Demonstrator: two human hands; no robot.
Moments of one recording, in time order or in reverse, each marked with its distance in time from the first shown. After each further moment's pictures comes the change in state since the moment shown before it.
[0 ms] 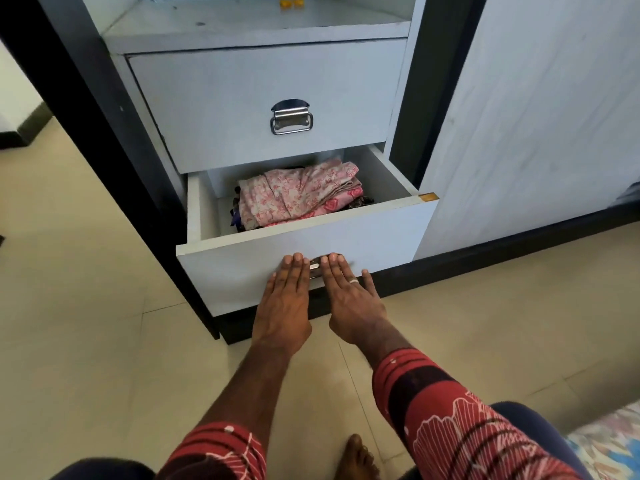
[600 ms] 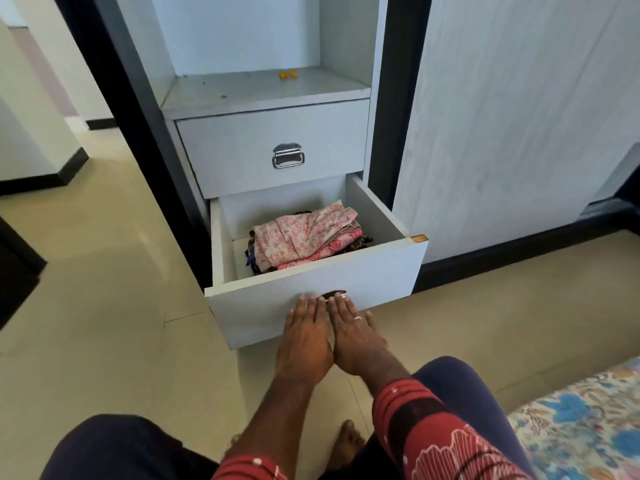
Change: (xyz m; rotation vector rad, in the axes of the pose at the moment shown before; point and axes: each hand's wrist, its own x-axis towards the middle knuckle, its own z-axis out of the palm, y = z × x) left_hand -0.116 0.071 -0.035 -0.093 0.044 0.042; right_hand -0.125 -0.021 -0.014 0.082 -0.084 0.043
